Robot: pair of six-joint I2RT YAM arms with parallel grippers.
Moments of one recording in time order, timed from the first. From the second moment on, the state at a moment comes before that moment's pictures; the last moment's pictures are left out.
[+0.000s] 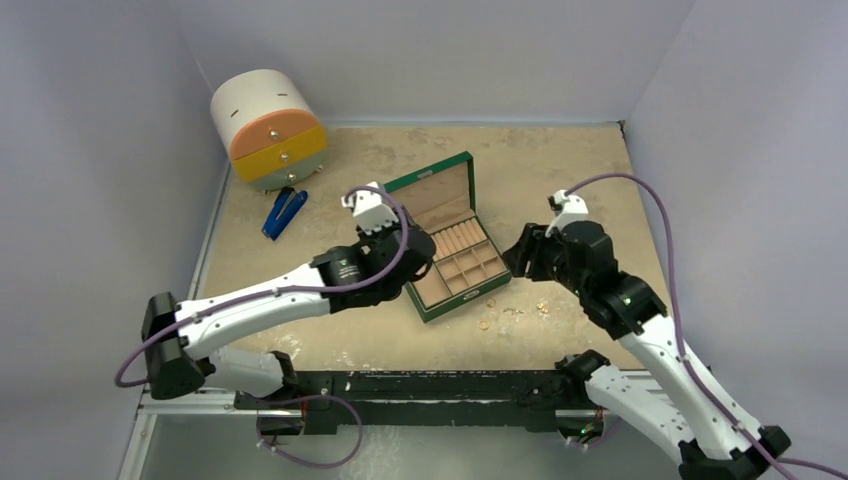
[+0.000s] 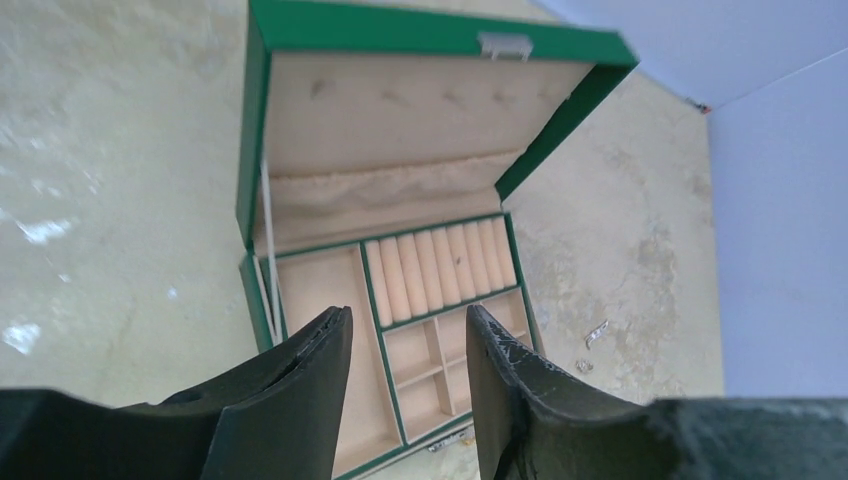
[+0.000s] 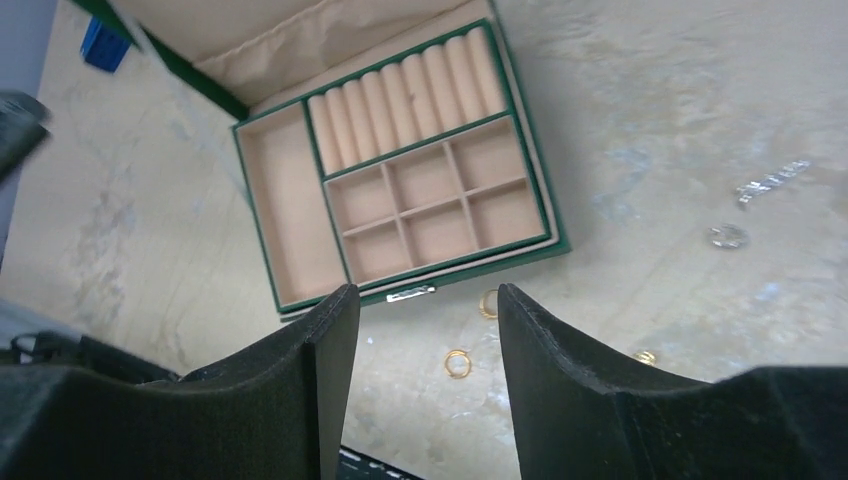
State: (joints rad) left arm -1.12 1.33 1.16 -0.57 -0.91 -1.19; right arm 0.53 0.72 0.84 -0.65 0.11 0.48
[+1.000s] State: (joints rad) left arm -1.12 0.98 1.20 -0.62 -0.81 -0.37; right arm 0.75 1.36 0.90 -0.32 -0.03 0.42
